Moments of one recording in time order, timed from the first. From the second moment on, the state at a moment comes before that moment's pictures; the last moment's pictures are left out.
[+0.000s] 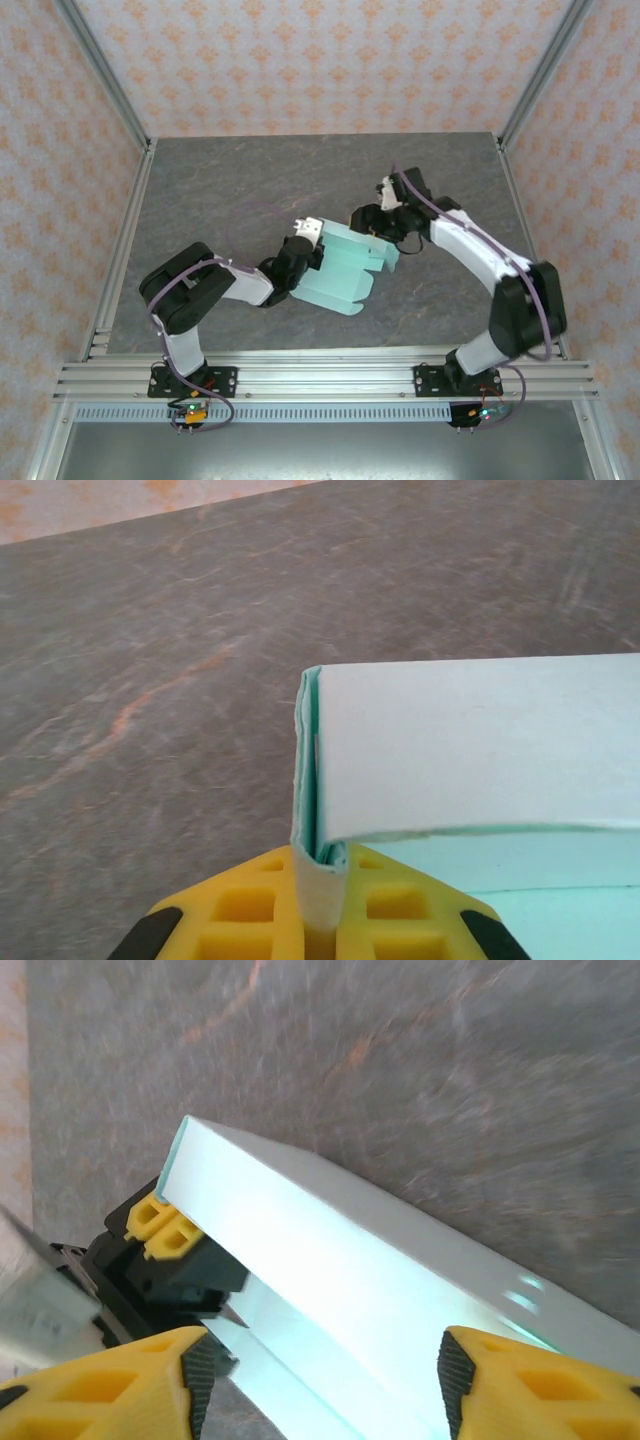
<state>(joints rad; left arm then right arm) -0.71 1.80 0.66 0.70 -0.42 -0.15 0.38 1.44 1.10 -0.56 -0.41 0.53</state>
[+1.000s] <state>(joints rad) -0.49 1.70 0.53 0.75 -0.06 -0.26 0.39 1.25 0.64 -0.11 -0.50 -0.24</state>
